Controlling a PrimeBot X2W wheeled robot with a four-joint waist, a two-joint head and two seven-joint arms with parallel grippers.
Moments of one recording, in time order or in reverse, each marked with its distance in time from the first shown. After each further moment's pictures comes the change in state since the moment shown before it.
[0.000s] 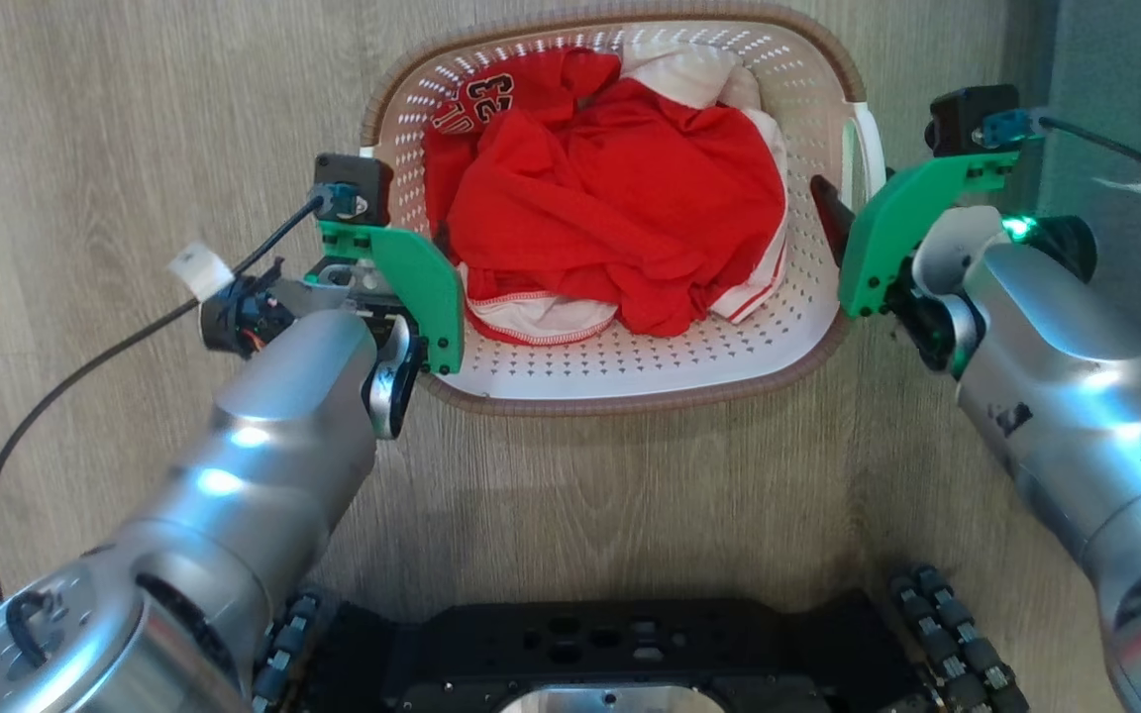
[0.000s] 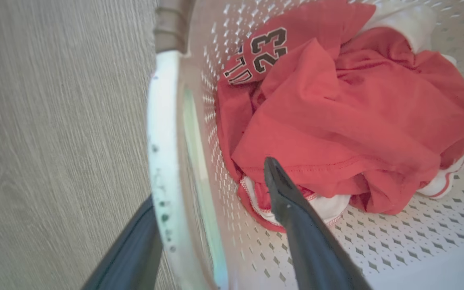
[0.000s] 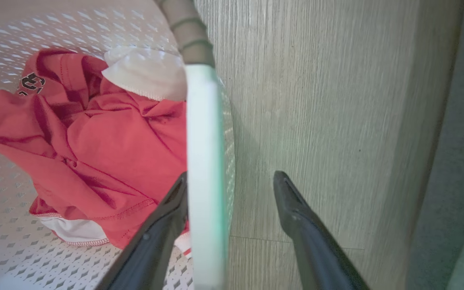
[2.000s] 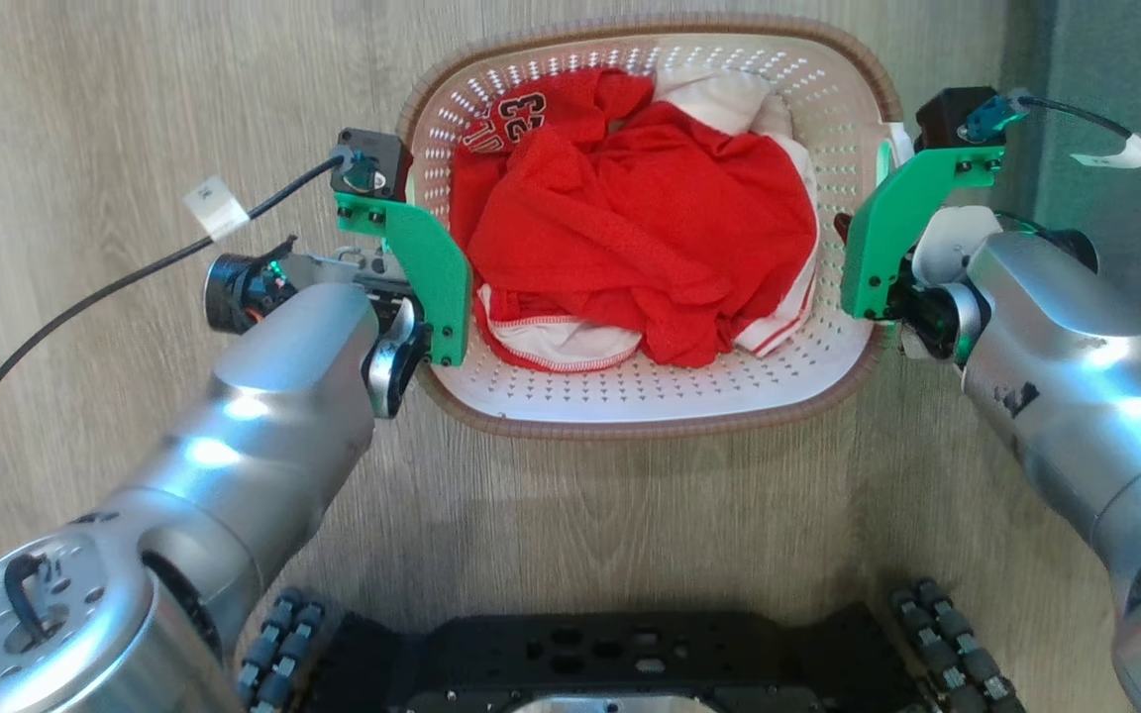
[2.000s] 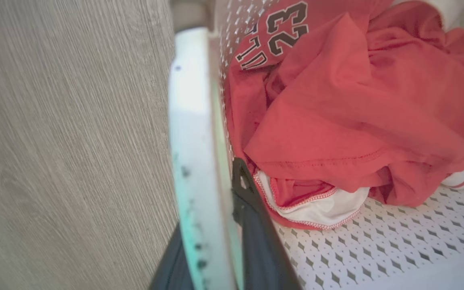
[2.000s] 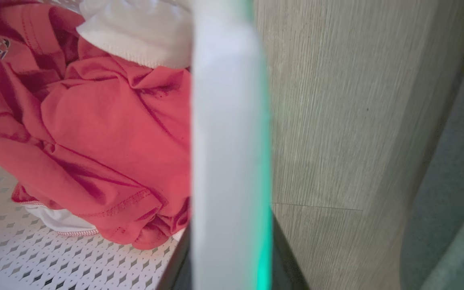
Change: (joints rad) left arm -0.071 0.013 -0.175 -0.007 -0.134 -0.046 0.162; right arm -0.077 -0.002 0.222 0.078 0.232 0.000 0.161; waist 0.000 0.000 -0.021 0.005
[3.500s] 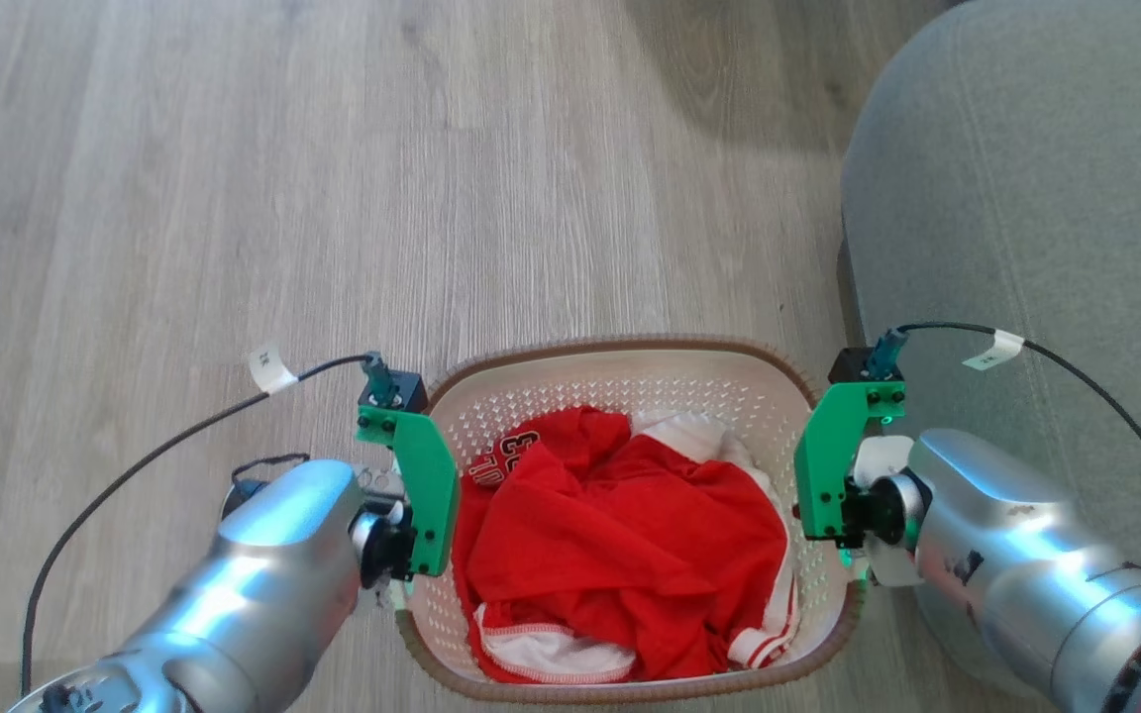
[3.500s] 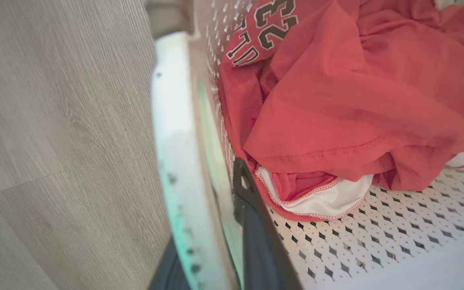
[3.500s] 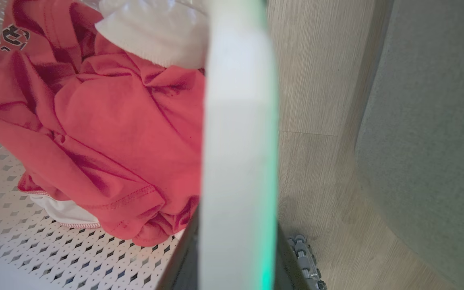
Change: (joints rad) left arm 0.249 0.010 -0.008 0.056 -0.023 -0.195 0.402; right arm 0.243 0.031 0.175 -0.018 0.182 -0.009 0.329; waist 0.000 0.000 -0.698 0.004
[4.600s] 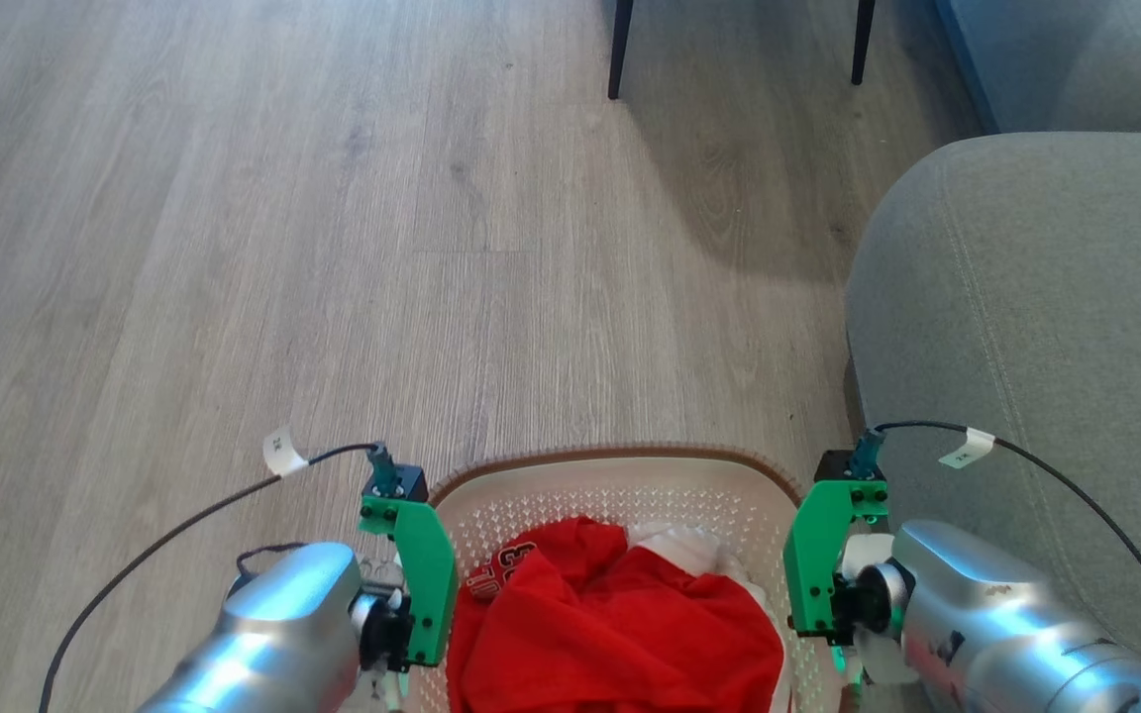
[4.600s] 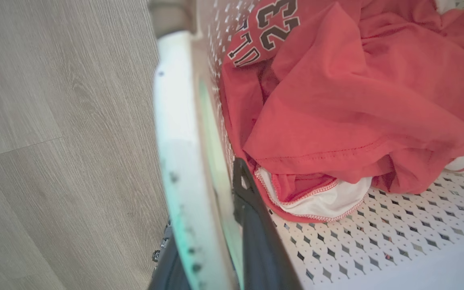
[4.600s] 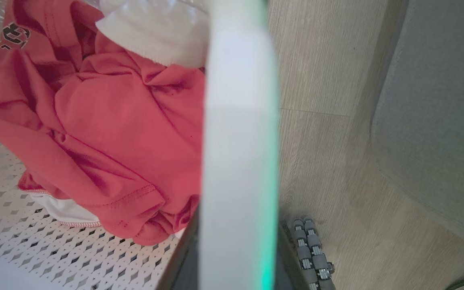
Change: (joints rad) left arm 0.121 0.002 -0.003 0.007 -0.007 -0.012 0.057; right arm 0.120 0.035 0.044 0.031 0.053 0.000 0.033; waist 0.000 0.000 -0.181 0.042
